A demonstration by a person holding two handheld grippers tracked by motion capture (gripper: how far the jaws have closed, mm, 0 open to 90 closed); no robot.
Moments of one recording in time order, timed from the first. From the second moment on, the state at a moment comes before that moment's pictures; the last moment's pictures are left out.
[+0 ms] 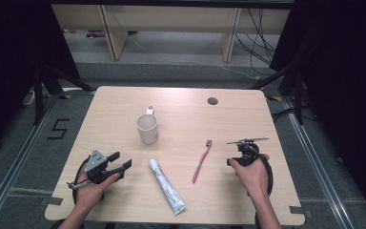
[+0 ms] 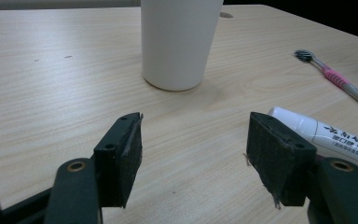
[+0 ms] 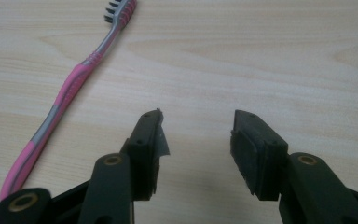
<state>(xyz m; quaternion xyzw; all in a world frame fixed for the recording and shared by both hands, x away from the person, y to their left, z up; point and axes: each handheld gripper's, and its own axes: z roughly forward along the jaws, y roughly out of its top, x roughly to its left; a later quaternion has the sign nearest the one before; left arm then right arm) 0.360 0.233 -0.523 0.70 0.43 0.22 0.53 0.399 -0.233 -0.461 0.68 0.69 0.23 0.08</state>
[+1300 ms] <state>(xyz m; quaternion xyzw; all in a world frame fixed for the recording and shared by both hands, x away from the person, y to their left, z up) 0.360 0.232 -0.523 0.70 0.43 0.21 0.53 0.455 -0.157 -0.452 0.70 0.71 0.09 -0.03</state>
